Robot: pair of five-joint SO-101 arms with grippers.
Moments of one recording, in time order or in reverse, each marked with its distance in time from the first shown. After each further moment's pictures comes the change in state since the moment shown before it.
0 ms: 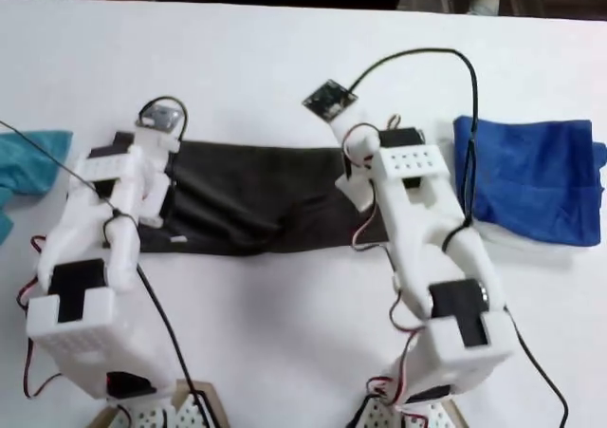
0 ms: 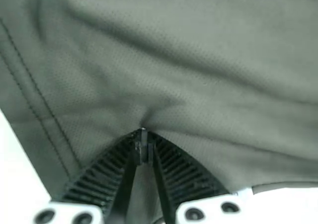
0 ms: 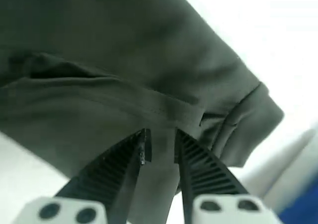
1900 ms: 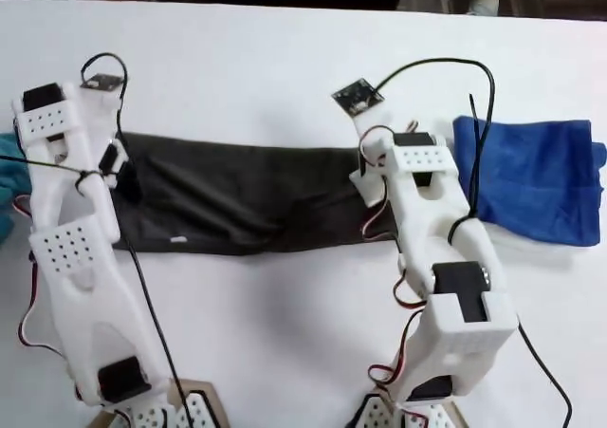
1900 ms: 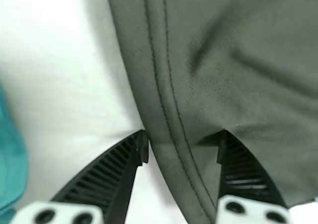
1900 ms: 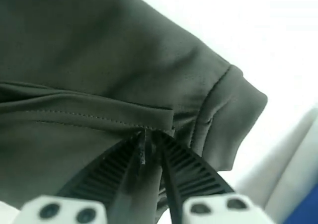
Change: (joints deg) left arm -11.4 44.3 -76.0 40.4 -9.9; right arm 4.1 4.3 0.0 -5.7 -6.4
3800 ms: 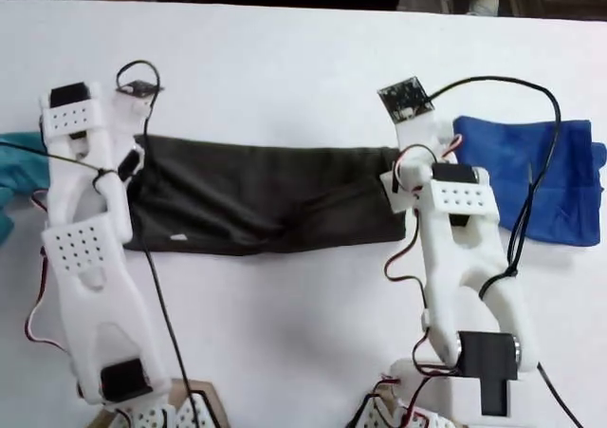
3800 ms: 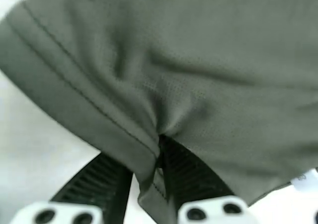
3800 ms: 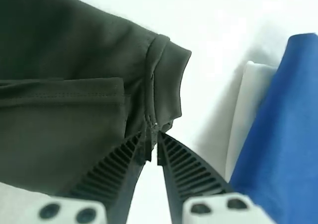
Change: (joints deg) left arm 3.4 3.4 4.2 0.5 -6.9; right arm 6.4 -22.4 18.8 -7.4 -3.8
